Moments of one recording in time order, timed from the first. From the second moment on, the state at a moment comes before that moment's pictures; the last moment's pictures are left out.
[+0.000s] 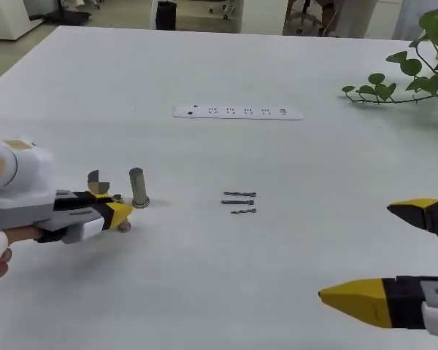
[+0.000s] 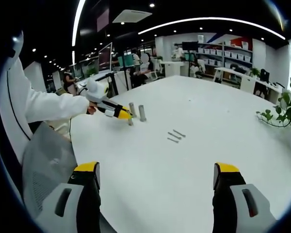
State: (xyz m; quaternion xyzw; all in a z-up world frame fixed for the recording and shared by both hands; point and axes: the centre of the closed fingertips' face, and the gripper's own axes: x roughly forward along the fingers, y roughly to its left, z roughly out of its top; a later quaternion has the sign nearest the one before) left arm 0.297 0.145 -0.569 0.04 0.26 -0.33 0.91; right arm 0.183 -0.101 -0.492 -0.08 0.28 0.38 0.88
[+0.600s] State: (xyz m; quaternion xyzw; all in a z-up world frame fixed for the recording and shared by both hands) left arm 0.255 0.123 -0.563 0.07 0.26 -0.38 0.88; right arm 0.182 -0.095 -0.490 -0.08 0.28 0.38 0.88
